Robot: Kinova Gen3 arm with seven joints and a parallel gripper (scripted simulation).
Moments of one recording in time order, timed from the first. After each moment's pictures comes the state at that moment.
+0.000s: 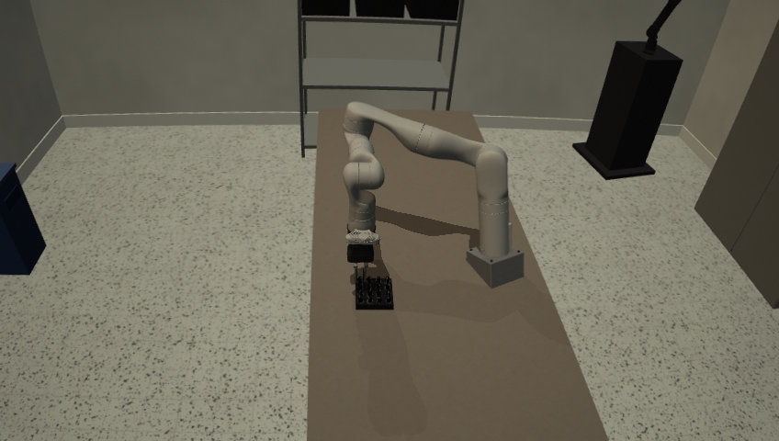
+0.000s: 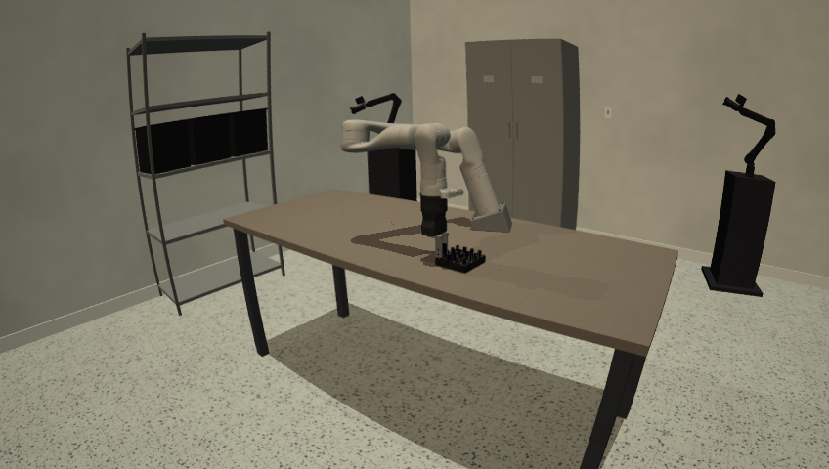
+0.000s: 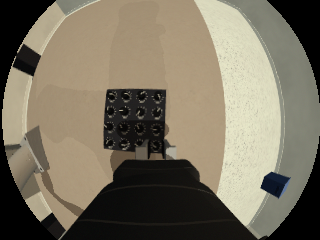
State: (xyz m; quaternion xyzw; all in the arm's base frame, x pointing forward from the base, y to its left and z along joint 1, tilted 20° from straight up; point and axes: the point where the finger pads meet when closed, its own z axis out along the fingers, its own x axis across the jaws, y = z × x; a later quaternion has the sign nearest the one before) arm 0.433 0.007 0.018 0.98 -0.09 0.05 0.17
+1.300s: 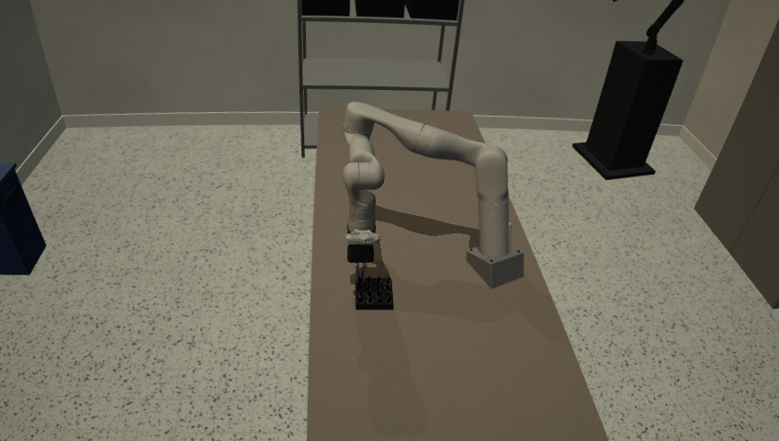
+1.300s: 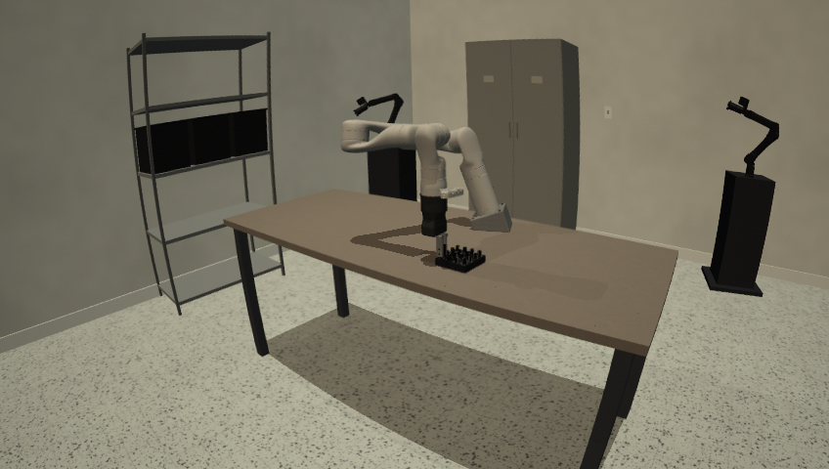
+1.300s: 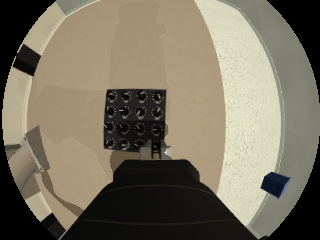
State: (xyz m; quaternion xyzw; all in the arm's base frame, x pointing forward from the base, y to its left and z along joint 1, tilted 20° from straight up) arm 0.433 0.007 0.018 0.98 -0.09 0.05 0.17
